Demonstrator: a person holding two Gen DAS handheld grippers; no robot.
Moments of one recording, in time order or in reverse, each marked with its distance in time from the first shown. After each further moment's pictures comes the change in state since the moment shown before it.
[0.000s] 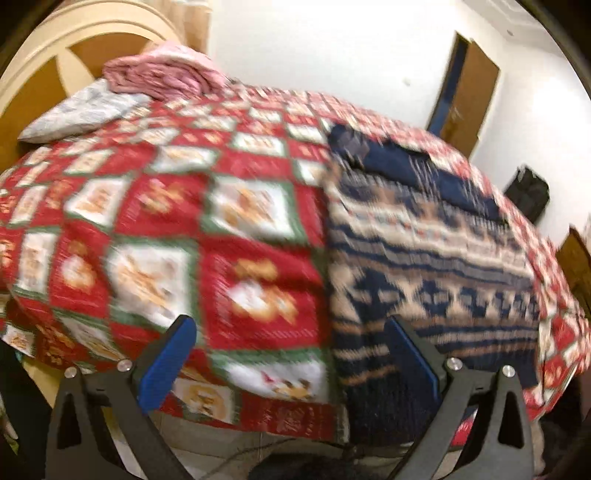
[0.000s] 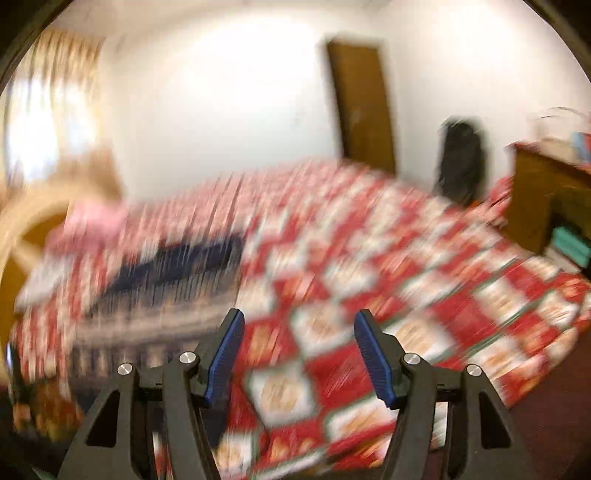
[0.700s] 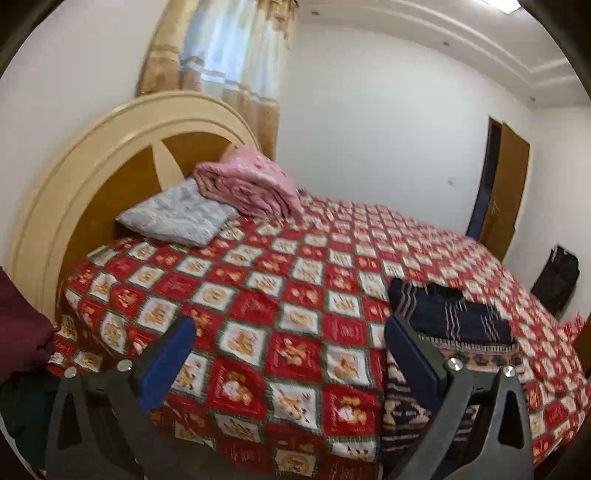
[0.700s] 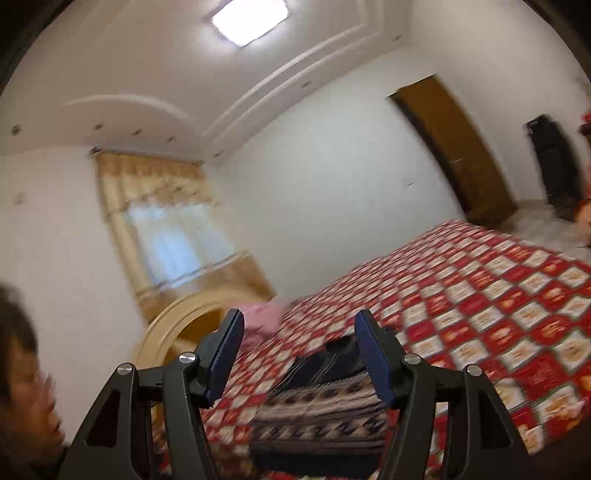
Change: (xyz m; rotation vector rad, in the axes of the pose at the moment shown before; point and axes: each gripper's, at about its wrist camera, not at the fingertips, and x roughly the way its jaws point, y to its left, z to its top) left arm -0.153 0.054 0.077 -0.062 -0.324 0.175; right arm -0.127 -0.026 0.069 0.130 -0.116 0.675
